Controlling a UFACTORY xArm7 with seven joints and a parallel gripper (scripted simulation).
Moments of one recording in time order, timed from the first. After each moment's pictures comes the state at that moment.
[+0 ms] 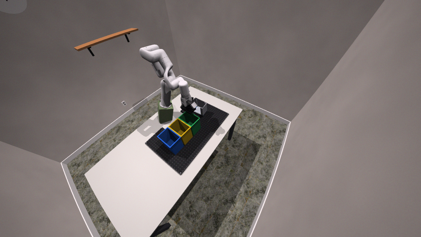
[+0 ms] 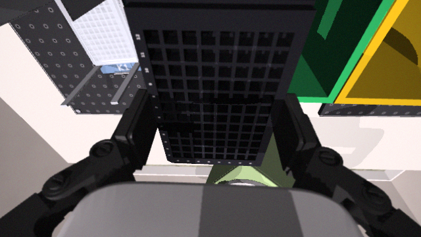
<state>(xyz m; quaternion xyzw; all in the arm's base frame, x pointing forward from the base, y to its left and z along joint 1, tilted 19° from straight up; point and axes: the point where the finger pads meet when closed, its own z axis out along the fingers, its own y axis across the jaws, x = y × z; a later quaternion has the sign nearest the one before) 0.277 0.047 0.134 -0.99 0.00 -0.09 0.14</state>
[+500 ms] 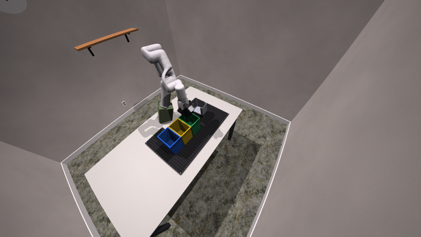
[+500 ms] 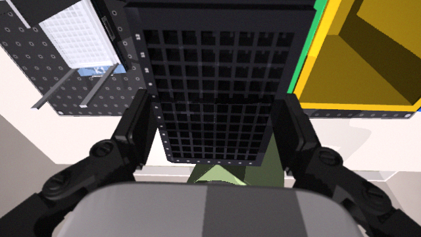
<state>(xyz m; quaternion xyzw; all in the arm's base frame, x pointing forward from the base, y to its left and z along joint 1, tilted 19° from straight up) 0.285 0.003 0.121 -0.99 0.00 -0.09 0.14</state>
